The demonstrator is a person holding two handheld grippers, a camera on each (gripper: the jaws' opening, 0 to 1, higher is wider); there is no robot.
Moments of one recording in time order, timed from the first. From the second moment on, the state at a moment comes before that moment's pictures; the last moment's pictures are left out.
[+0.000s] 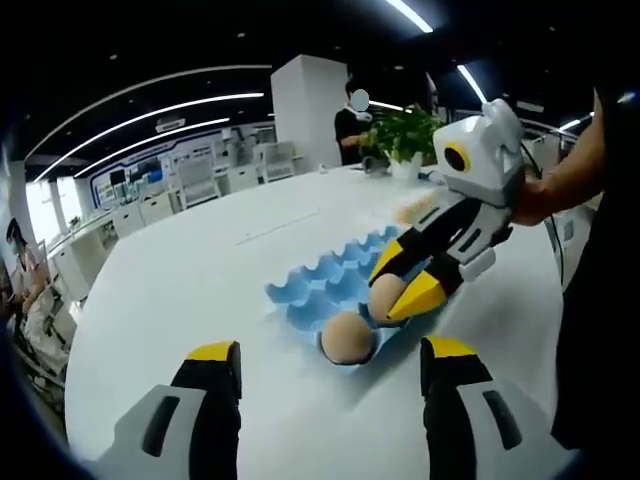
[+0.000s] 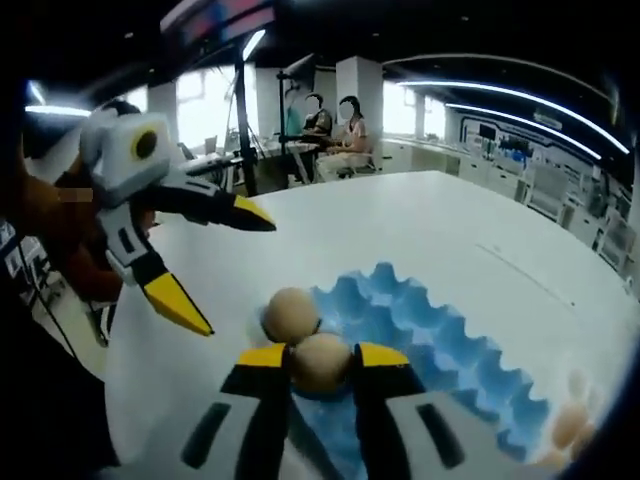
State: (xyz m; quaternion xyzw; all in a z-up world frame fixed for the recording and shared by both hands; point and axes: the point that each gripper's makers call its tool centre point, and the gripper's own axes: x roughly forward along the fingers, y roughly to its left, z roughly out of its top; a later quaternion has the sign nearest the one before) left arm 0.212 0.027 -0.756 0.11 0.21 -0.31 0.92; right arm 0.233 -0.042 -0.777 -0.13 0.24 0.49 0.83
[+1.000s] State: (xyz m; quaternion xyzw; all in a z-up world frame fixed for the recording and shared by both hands) left arm 0.211 0.023 -0.751 0.12 0.21 -0.31 0.92; right arm 0.229 -0.053 -0.761 -0.15 0.16 0.48 0.85
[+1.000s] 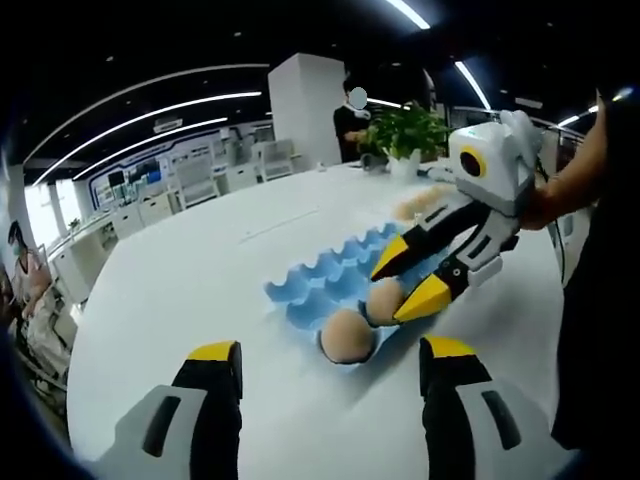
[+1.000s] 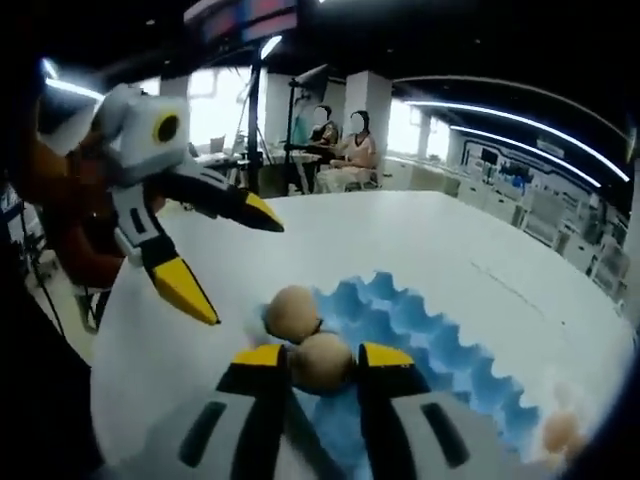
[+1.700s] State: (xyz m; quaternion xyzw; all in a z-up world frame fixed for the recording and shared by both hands) left arm 0.215 0.020 -0.751 0.11 0.21 -0.32 0.92; right arm 0.250 -0.345 -0.750 -0.05 0.21 0.07 0.97
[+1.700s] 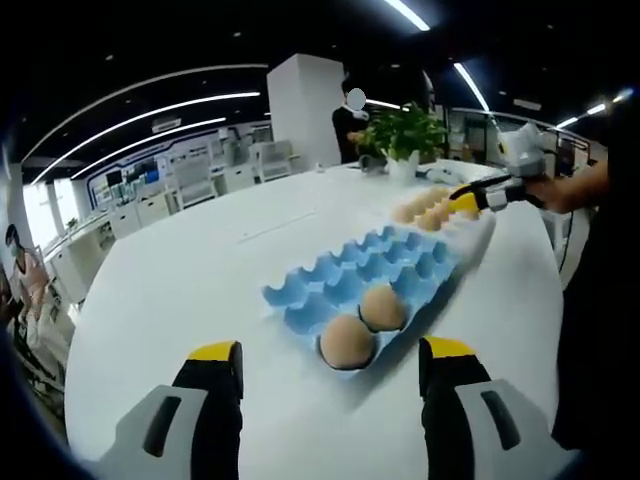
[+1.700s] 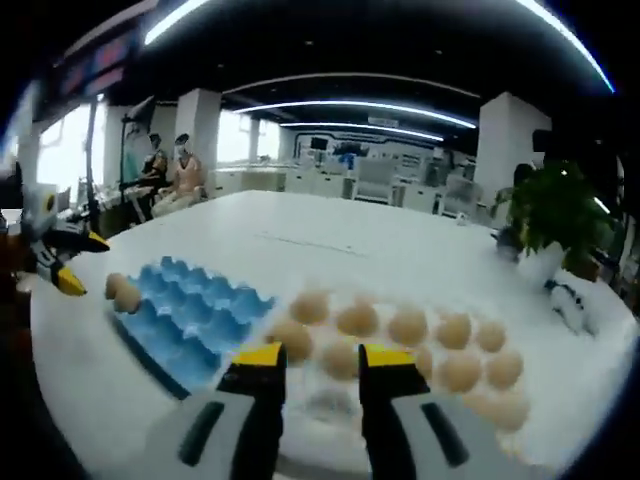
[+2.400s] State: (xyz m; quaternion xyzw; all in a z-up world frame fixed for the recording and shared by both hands) left arm 0.217 0.024 -0.753 0.11 0.22 -0.32 0.91; right arm 0.243 -0.367 -0.781 0.01 0.25 0.04 0.97
